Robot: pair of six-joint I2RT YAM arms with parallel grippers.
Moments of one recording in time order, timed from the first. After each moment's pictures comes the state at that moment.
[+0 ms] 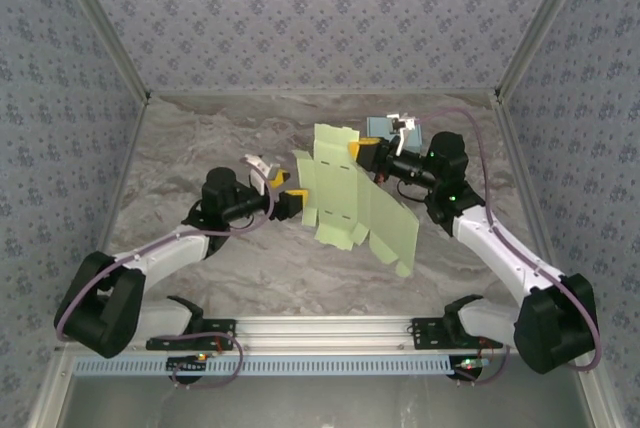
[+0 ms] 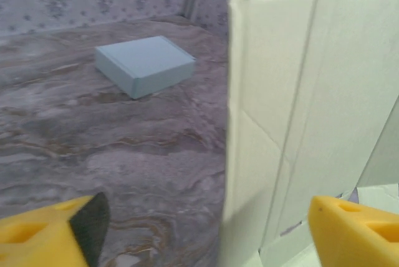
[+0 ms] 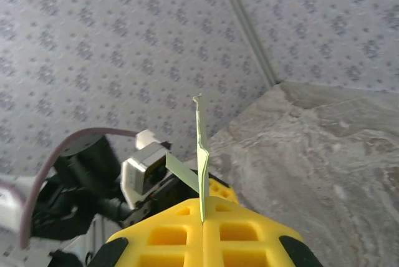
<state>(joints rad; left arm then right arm) -0.48 1.27 0.52 0.52 0.58 -0.19 0.38 1.16 0.81 0.37 -0.75 0.49</state>
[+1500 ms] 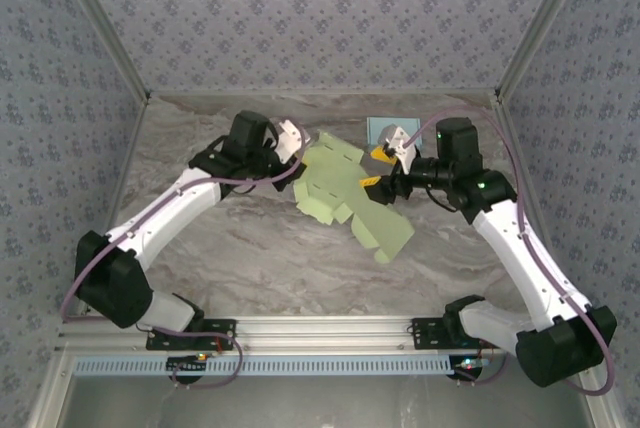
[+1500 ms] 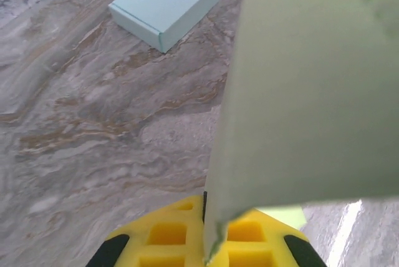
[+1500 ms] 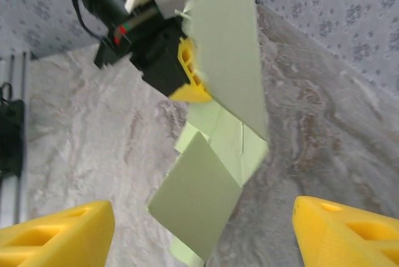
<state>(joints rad) -0.57 1.44 1.27 -0.56 0.33 0.27 0.33 1.10 1.11 -0.57 -0.71 -0.44</state>
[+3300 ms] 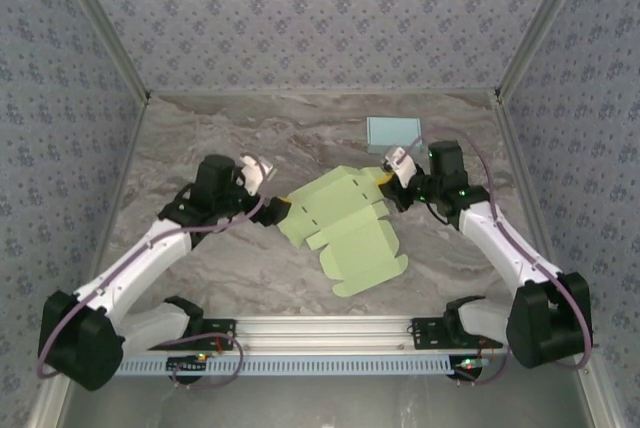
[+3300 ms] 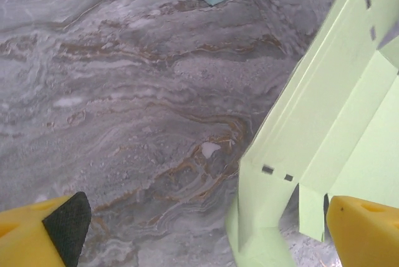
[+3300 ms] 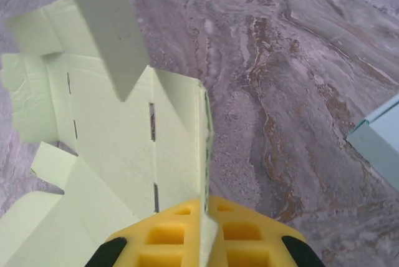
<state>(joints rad) -0.48 1.06 0.71 -0.26 0.28 0.07 0.24 1.18 0.76 -0.24 -0.60 -0.44</state>
